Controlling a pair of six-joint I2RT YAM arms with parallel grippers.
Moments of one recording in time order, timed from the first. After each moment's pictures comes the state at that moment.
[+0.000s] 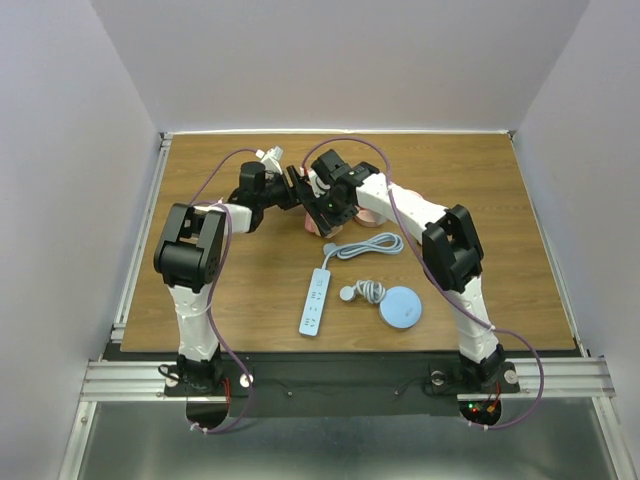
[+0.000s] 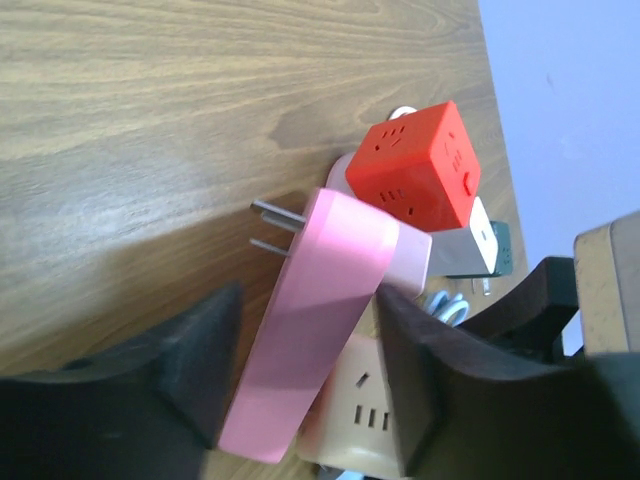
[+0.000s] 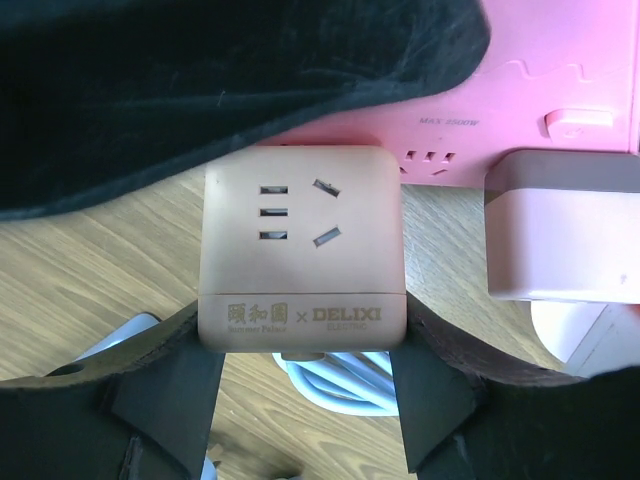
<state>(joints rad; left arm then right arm) -0.26 2.00 1.11 0.51 0.59 -0.72 0.68 2.20 1.94 -0.87 -0.08 0.01</state>
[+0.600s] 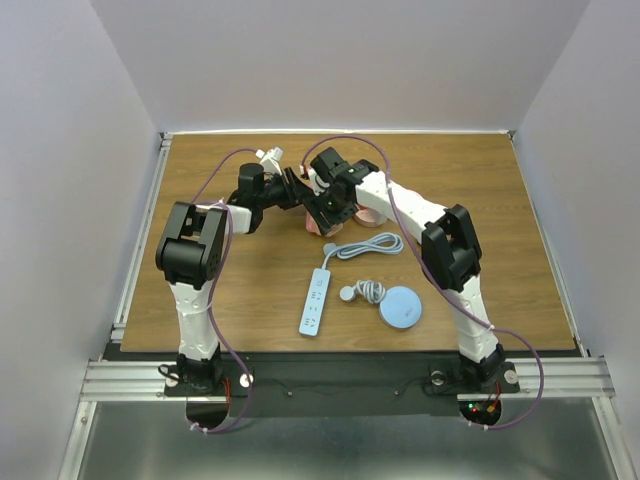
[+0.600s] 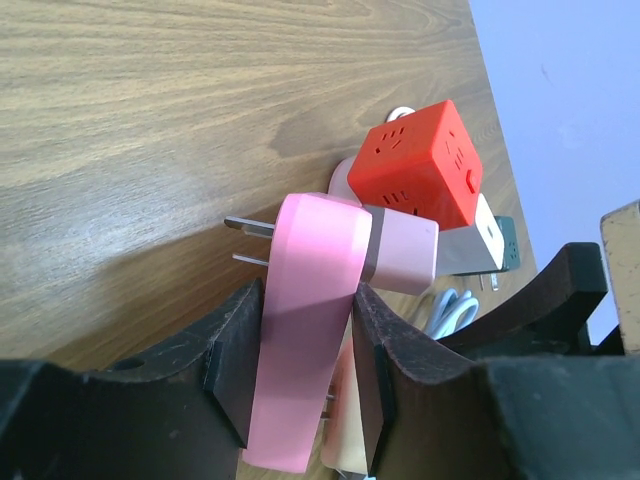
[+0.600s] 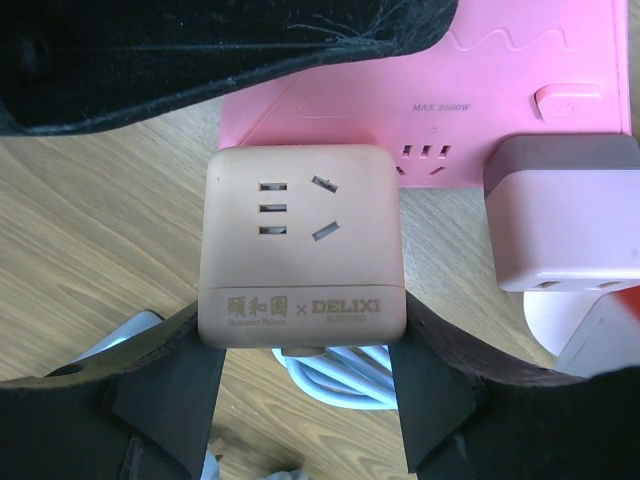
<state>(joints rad) -0.25 2.03 1.11 0.57 0.63 -0.69 0.68 2.22 1.98 -0.90 -0.07 0.02</state>
